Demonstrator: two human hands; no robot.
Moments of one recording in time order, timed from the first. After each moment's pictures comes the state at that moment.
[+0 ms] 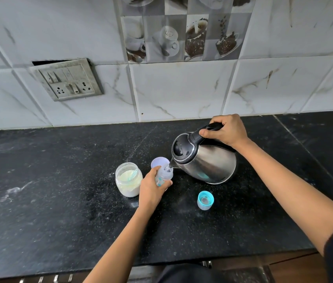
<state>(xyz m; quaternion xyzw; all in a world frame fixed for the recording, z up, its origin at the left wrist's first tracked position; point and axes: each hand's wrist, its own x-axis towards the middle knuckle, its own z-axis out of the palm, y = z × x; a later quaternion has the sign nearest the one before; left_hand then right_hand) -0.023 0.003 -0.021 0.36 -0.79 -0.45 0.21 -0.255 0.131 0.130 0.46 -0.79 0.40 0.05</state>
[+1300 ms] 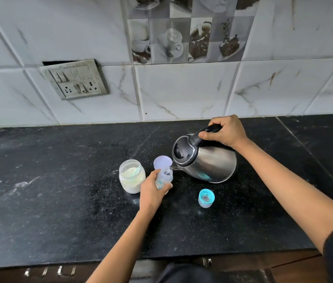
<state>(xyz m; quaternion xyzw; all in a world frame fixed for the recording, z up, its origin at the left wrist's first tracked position) -0.004 0.020 -0.012 0.36 -0.77 -0.48 0.22 -0.242 0.134 0.135 0.48 -0.79 0.38 0.03</state>
